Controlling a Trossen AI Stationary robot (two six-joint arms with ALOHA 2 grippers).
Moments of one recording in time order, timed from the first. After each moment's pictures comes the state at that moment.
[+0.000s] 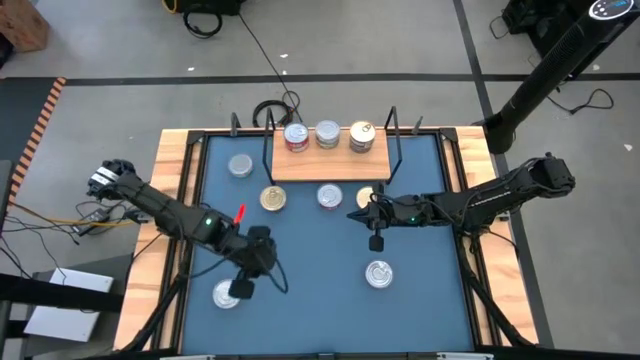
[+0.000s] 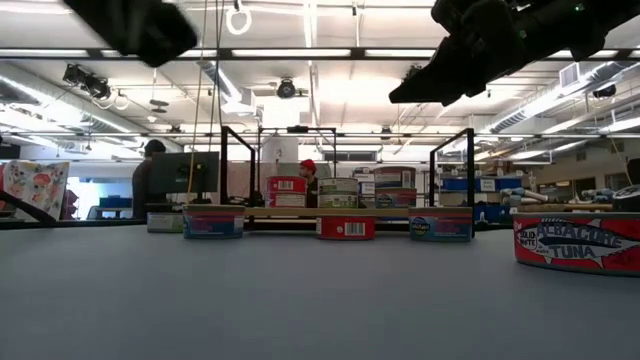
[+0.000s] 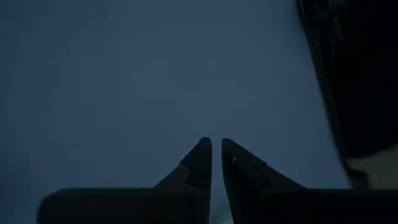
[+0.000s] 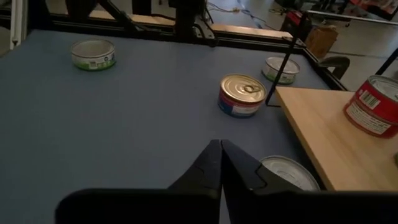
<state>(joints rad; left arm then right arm) -0.44 1.35 1.08 -0.73 0.04 -0.31 0.14 1.26 0.58 0.29 0.27 -0.02</state>
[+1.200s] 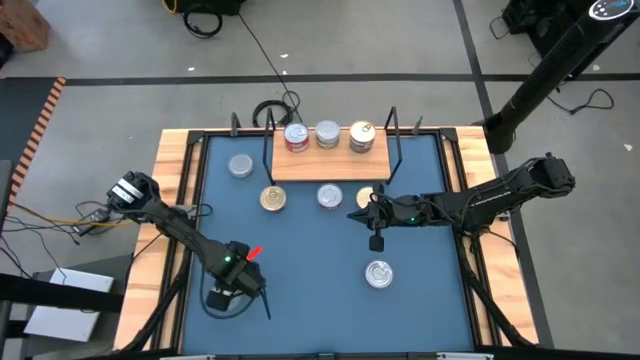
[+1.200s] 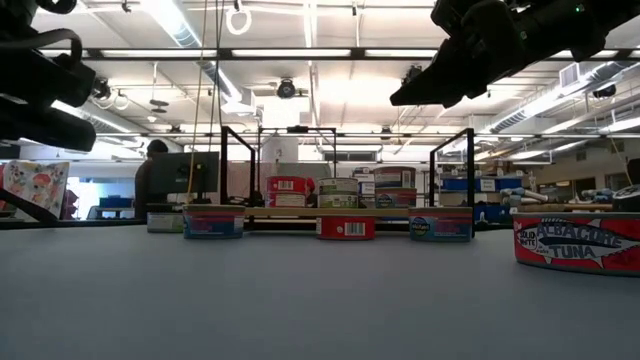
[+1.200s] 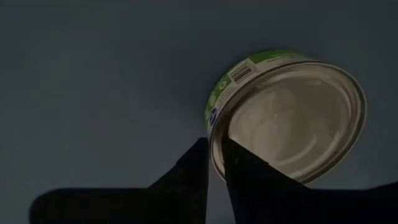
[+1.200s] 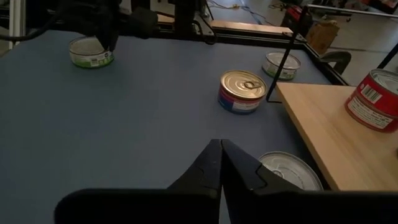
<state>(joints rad) -0.61 1.61 0.96 -0.98 0.18 -0.34 0.14 1.26 0.58 0.28 0.27 0.00</state>
